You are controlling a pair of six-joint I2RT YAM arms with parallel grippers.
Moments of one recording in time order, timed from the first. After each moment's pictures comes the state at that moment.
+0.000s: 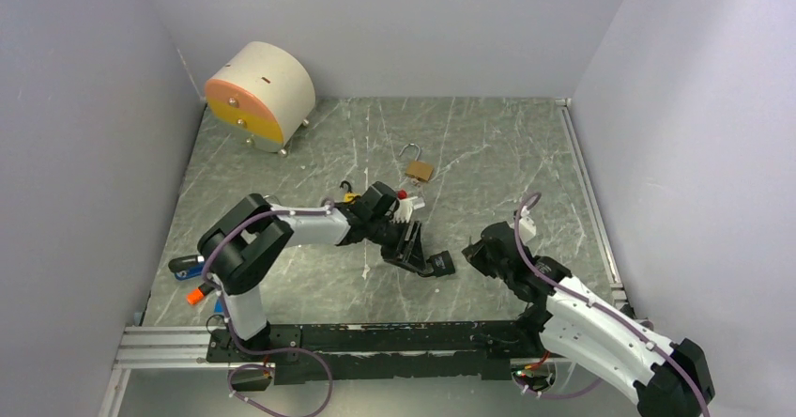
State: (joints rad) left arm -0.81 1.78 0.92 0.02 0.71 -0.63; right arm 0.66 0.72 0.38 -0.45 0.30 1.19
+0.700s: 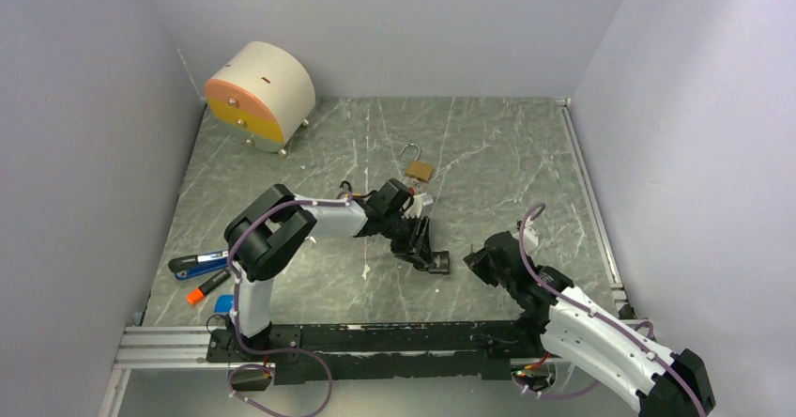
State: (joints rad) left arm -0.83 1.93 1.06 -0.01 0.66 -0.66; right arm 0.66 0.63 0.28 -0.45 0.29 1.25
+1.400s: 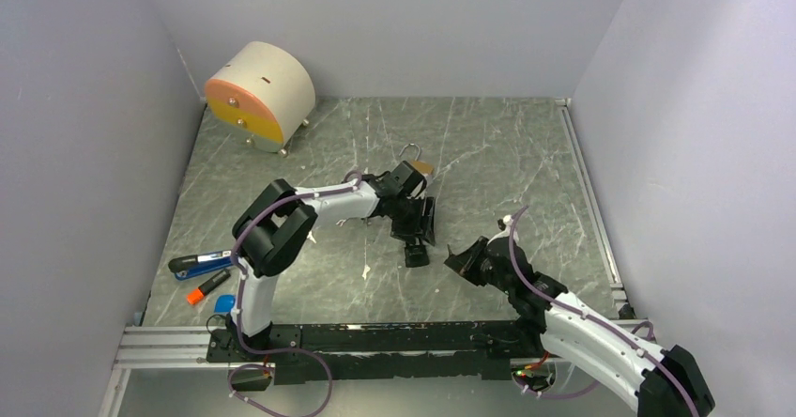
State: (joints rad) left arm -0.83 2.00 1.34 -0.38 0.32 -0.66; right arm 0.65 0.64 0.16 -0.15 0.06 1.11
